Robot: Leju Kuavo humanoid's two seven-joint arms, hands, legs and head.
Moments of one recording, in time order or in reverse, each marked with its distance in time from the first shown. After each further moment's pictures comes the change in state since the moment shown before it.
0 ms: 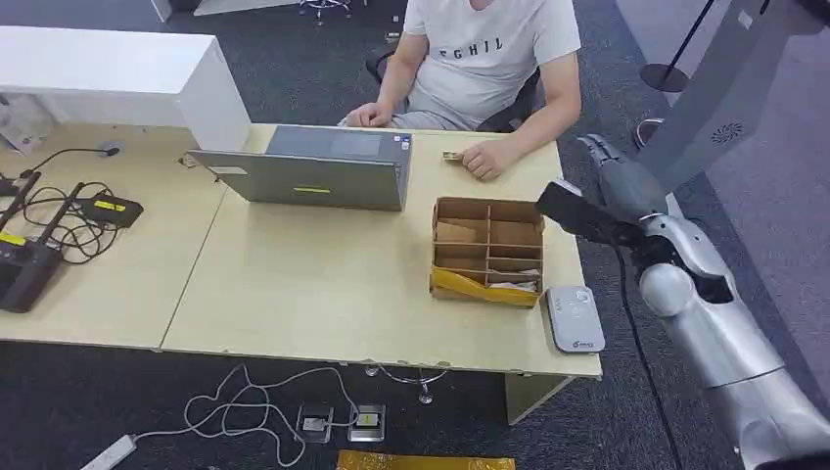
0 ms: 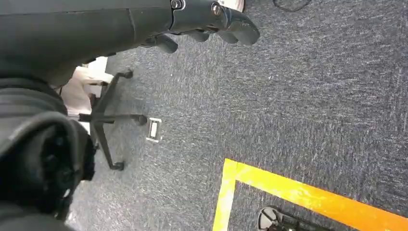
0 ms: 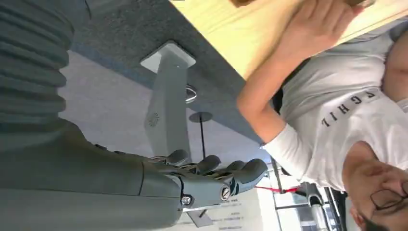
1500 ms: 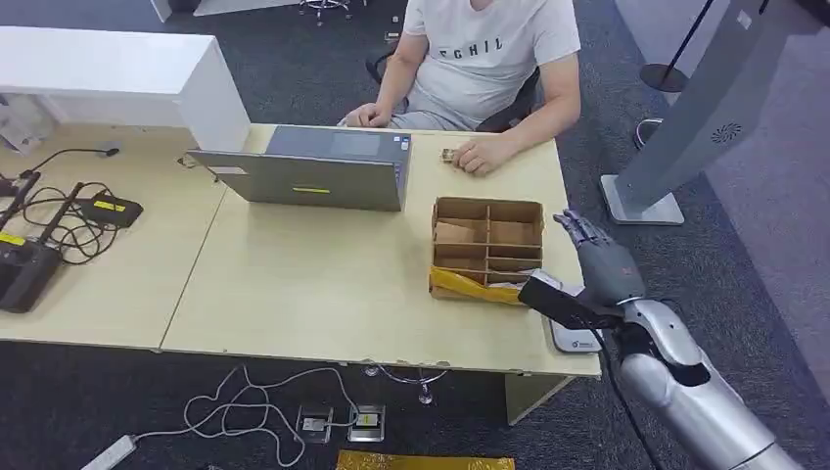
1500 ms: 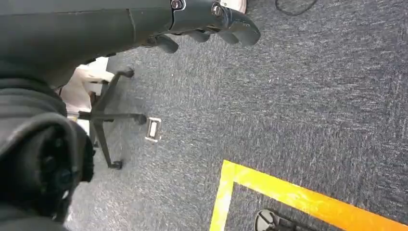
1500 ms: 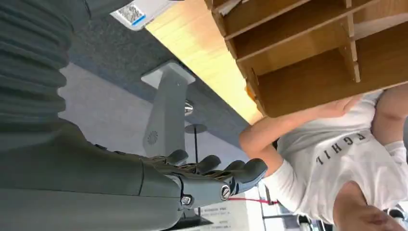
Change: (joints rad) left arm -0.003 -0.004 0.000 0.000 0.011 0.029 0.003; right arm 0.229 -0.053 0.133 -0.077 -0.007 -0.219 -0.012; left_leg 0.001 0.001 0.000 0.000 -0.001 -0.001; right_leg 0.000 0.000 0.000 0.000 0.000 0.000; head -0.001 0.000
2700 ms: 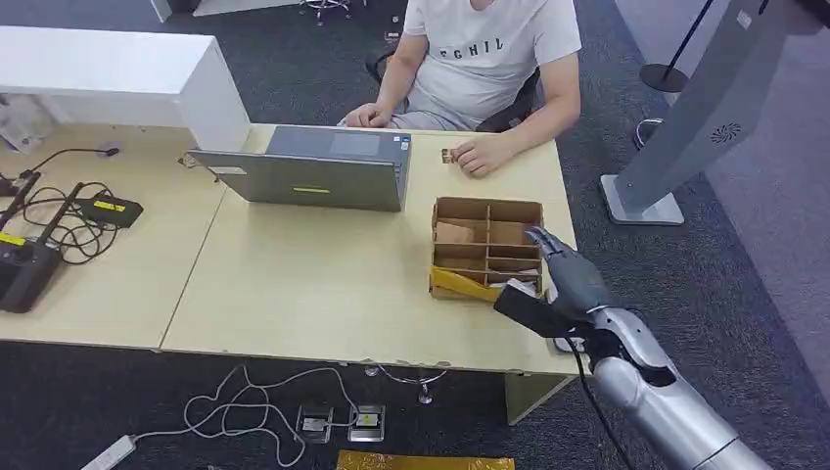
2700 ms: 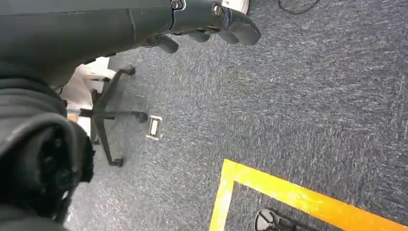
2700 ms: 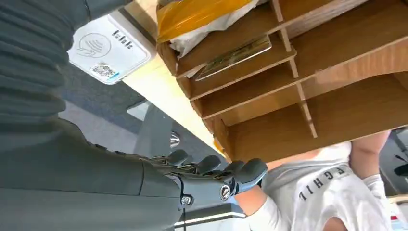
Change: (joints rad) left arm 0.000 -0.002 0.001 0.000 0.010 0.006 0.005; right arm -0.024 0.074 0.075 0.084 -0.072 -0.016 -0.038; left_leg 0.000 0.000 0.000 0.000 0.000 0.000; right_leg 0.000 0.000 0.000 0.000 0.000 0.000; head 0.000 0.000
